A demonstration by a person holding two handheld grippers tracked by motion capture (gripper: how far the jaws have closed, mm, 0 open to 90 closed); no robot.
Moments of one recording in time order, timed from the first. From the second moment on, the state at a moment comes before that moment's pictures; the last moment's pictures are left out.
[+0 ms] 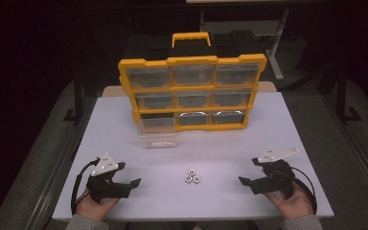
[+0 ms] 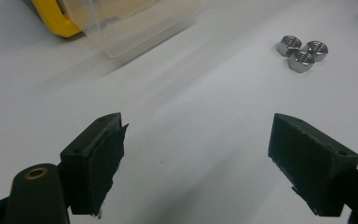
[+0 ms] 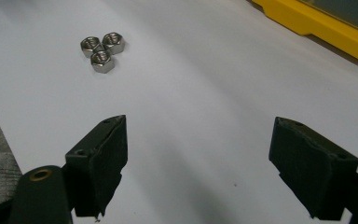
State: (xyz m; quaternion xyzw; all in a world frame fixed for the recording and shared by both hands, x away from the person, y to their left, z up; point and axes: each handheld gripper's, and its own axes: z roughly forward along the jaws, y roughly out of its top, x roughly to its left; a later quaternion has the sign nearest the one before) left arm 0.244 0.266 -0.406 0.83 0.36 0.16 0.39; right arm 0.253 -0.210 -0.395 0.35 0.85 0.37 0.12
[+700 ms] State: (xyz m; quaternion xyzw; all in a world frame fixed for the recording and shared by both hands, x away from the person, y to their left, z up) left arm 0.244 0.264 -0.407 0.83 0.36 0.16 0.39; right arm 0.274 -0.135 -0.389 0.27 0.90 0.35 0.06
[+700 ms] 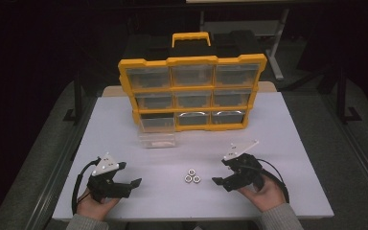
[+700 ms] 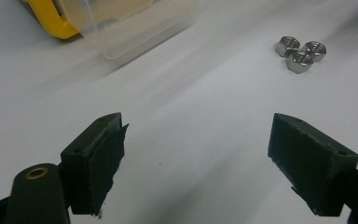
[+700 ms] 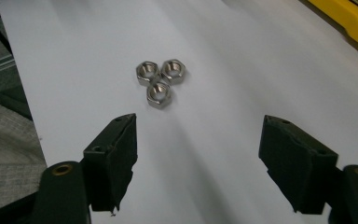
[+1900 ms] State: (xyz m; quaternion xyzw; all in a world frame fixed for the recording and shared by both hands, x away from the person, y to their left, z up) left arm 0.242 0.267 -0.404 0.83 0.36 0.17 0.40; right arm 0.299 -0.062 -0.427 0.19 0.95 0.26 0.02
